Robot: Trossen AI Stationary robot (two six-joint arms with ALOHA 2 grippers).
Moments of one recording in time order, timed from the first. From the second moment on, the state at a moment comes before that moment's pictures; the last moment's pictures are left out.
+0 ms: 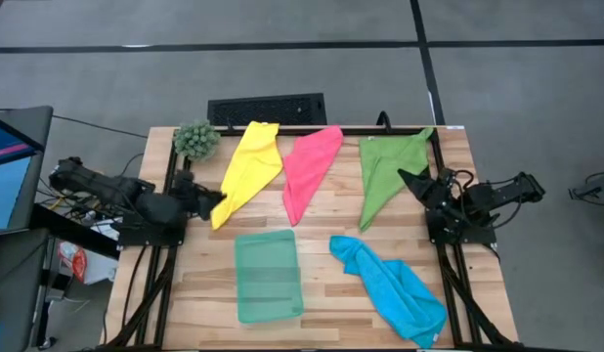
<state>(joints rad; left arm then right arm) -0.36 0.59 0.65 -0.80 -0.61 -1.23 0.36 0.01 0.01 0.44 0.84 0.60</state>
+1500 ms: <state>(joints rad) -0.37 0.96 0.30 -0.72 -0.31 -0.90 0.23 0.01 0.01 0.37 0.84 0.67</state>
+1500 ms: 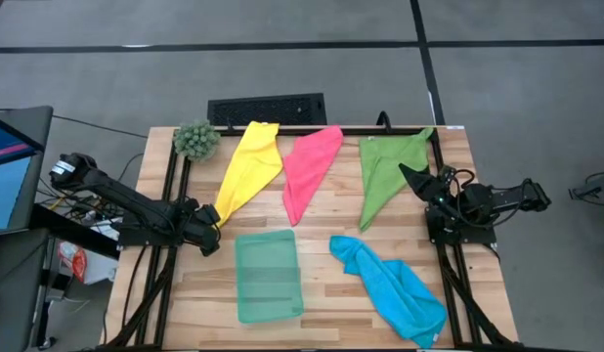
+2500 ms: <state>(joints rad) -0.32 1.00 0.37 -0.70 -0.24 -1.07 0.11 0.66 0.52 0.25 0.72 0.22</state>
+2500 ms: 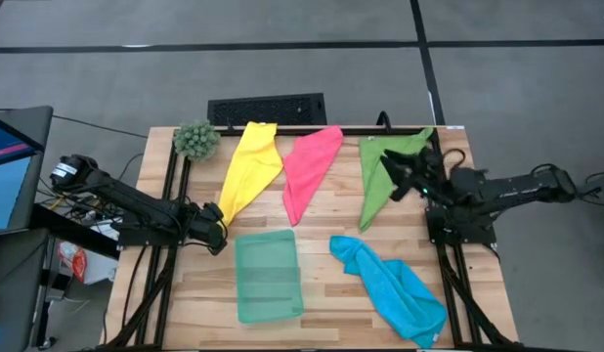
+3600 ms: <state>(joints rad) -0.32 1.00 0.38 -0.70 -0.37 -1.09 -0.35 2.36 2.07 -0.46 -0.16 -0.13</state>
